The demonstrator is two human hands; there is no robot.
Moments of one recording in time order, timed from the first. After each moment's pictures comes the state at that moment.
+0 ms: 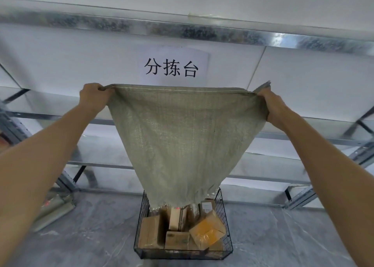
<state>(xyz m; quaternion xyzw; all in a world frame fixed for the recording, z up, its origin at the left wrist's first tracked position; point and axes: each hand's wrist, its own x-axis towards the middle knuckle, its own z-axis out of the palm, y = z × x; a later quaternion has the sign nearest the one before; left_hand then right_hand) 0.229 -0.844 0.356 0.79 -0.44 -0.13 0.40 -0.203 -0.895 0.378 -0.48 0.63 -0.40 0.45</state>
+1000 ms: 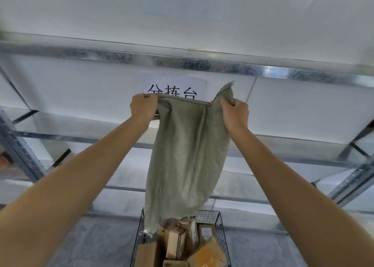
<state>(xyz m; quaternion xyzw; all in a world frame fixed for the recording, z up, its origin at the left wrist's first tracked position) 0.106 -0.844 0.413 0.65 -0.36 -0.32 0.60 -0.106 -0.866 0.409 -0.54 0.59 -0.52 0.29</state>
